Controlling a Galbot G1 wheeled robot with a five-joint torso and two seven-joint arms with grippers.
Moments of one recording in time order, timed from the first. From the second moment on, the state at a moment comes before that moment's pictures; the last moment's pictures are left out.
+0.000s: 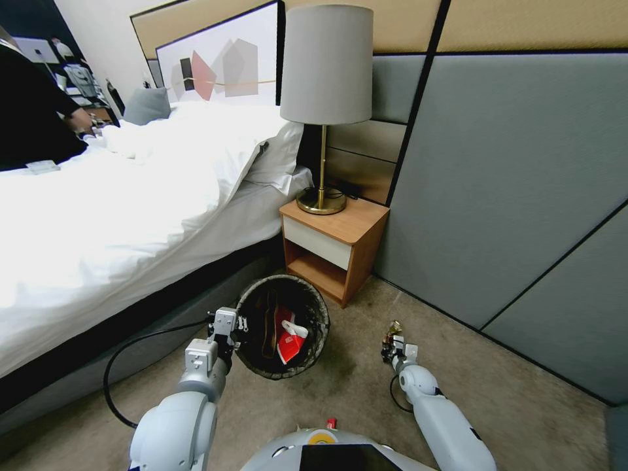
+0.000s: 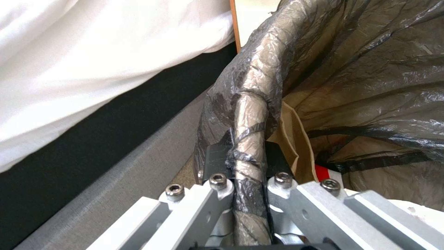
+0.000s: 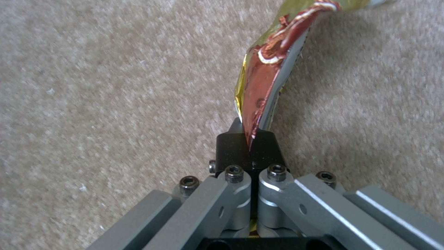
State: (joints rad) left arm 1.65 -1.53 -0.55 -2.49 0.19 0.63 0.17; right arm -1.16 1.29 0.41 1.22 0.47 -0.26 0.08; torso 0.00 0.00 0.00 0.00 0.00
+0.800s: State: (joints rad) left arm 1.64 -1.52 -0.57 -2.49 0.15 0.63 0.17; right arm -1.33 1.03 0.56 2.04 0.50 -0.32 0.12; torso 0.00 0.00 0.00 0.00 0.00
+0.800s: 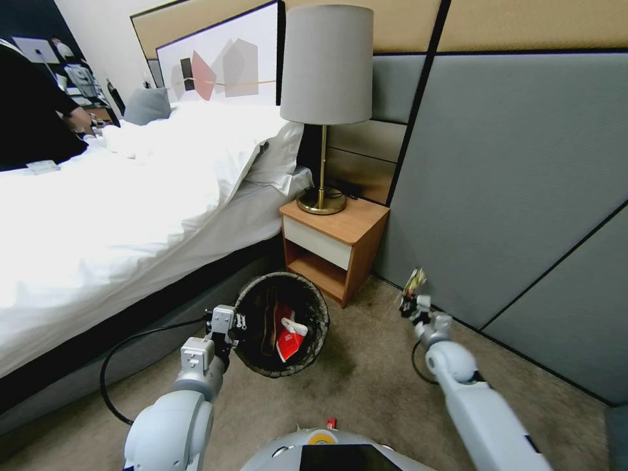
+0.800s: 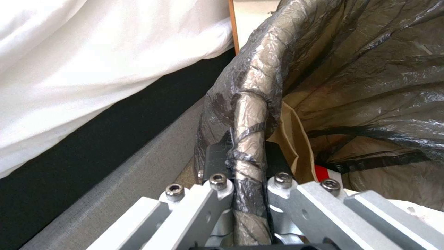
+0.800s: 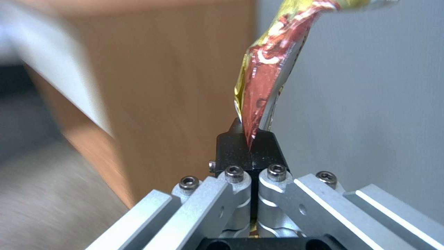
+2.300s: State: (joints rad) left arm 1.59 -1.54 -0.55 -2.43 0.16 0.64 0.16; right arm -1.17 1.10 -0.19 2.32 0.48 -0.47 0.13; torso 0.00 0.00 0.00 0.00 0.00
